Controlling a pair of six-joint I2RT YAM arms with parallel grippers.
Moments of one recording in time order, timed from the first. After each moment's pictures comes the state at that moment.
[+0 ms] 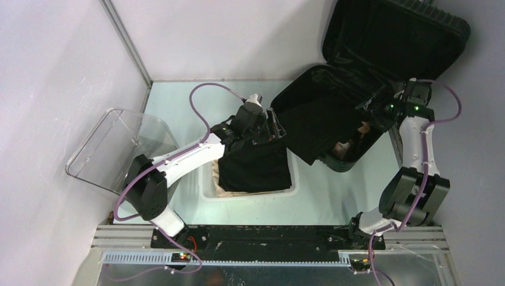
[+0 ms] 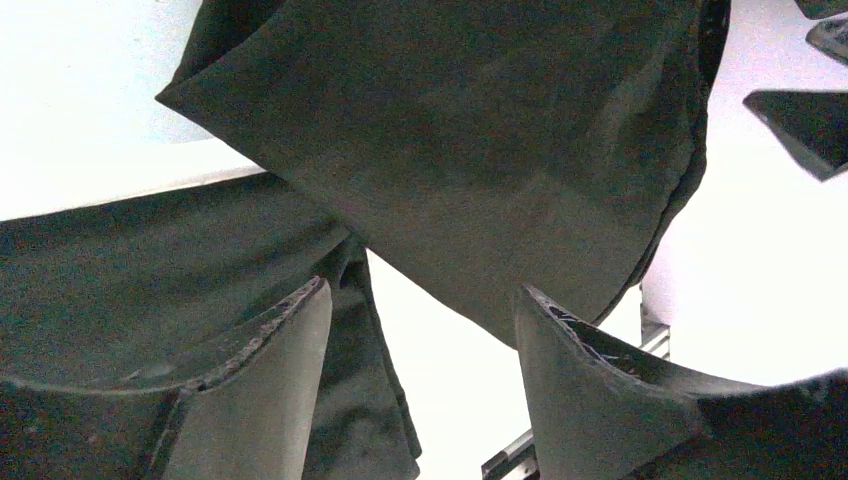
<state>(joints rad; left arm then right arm) -0.76 1.59 1.25 -0.24 -0.02 -0.86 -0.35 1.55 1.37 -0.64 -0.44 0.52</state>
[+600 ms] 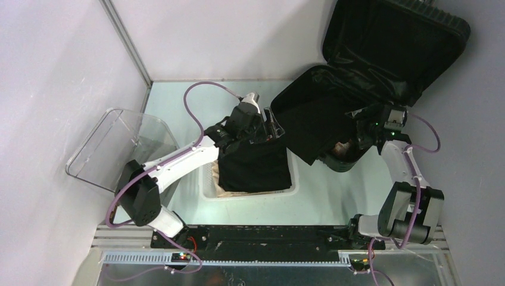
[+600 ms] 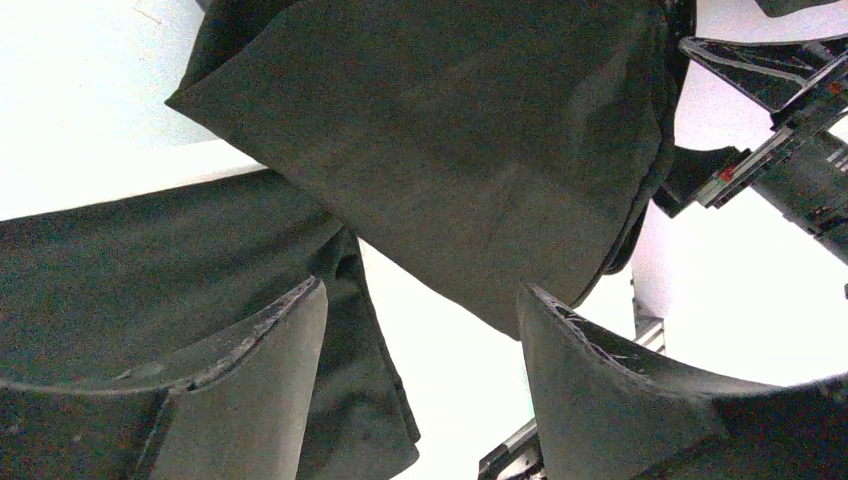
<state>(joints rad) -0.76 1.52 1.22 -0.23 -0.02 -0.83 -0.25 1.35 0.94 -0.30 -0.28 1.13</state>
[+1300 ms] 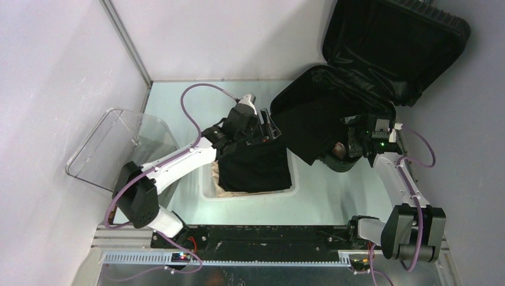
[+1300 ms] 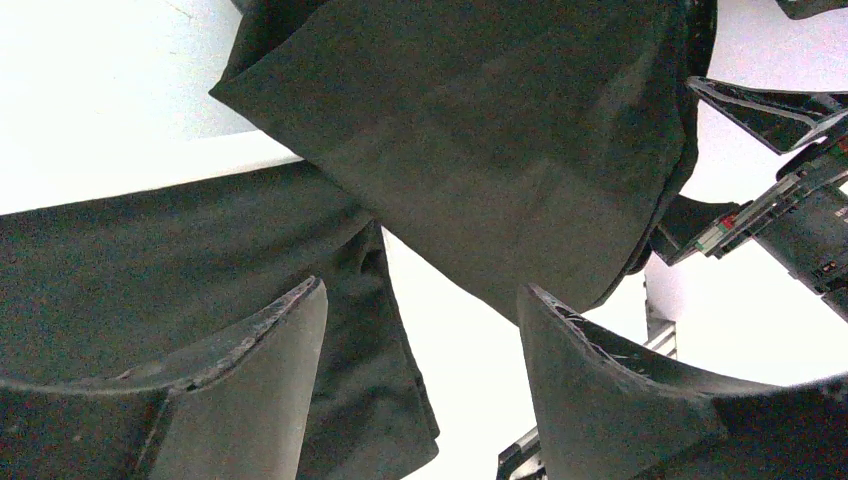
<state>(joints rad) -0.74 1.50 1.18 -0.22 -0.02 -0.82 -0.09 1.19 0.81 -0.33 -0.03 1.36</state>
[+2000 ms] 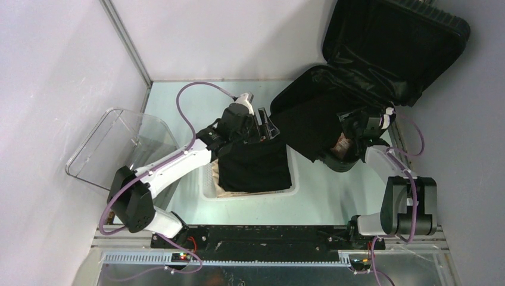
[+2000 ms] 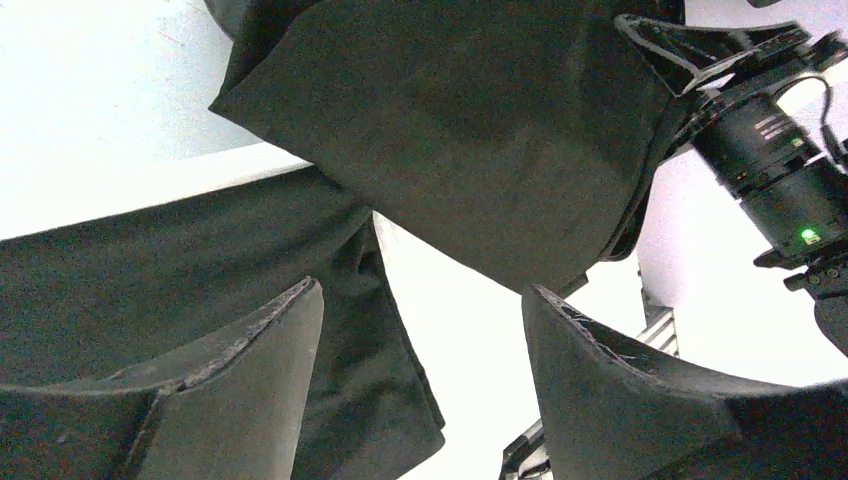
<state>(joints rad) -0.72 1.45 1.14 -0.19 0.02 -0.77 -0.04 1.38 0.76 0.09 0.03 1.21</state>
